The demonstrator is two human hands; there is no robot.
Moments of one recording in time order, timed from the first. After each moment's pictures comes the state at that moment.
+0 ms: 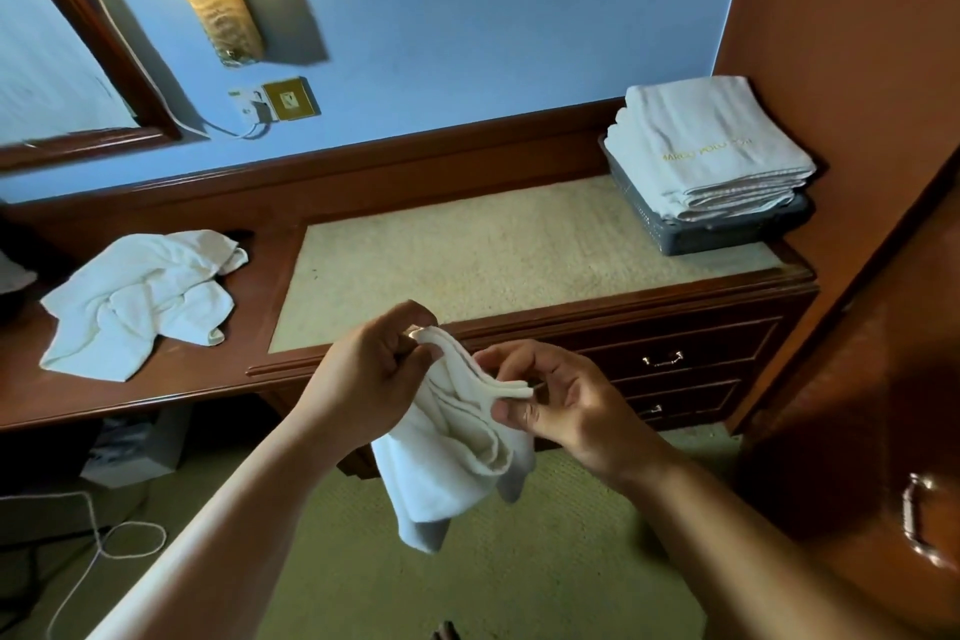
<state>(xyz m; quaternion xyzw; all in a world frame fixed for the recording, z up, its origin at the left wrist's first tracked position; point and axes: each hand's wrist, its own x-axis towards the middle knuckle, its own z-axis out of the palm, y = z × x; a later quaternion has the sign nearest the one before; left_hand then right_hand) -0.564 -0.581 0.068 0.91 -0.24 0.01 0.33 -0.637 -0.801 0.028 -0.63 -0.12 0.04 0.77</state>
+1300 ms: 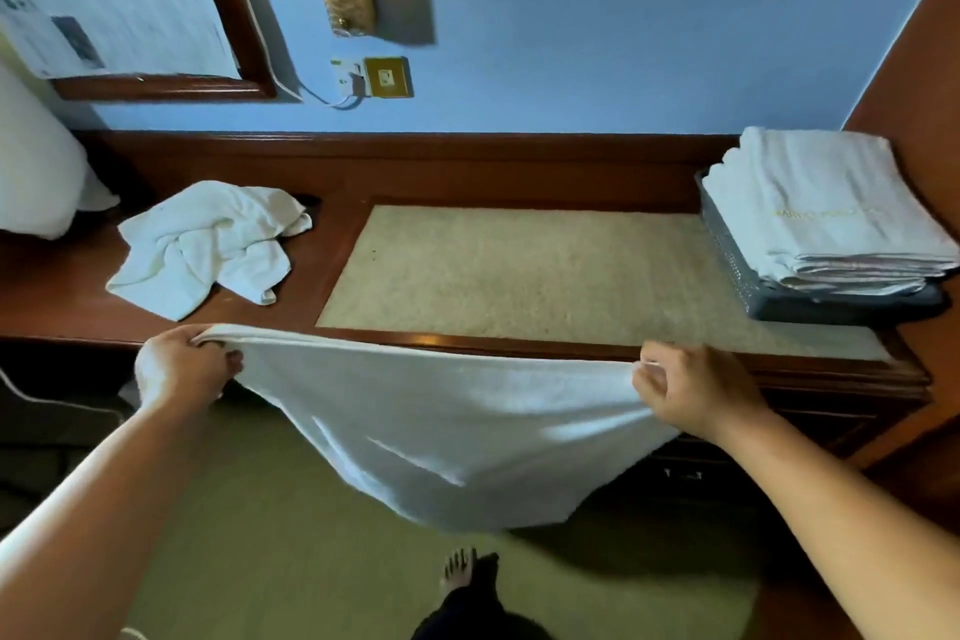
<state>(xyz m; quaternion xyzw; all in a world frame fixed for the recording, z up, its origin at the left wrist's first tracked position) -0.477 -0.363 0.003 0.81 0.31 0.16 0.46 -0.505 -0.888 -0.027 -0.98 -0.09 -0.11 0.12</state>
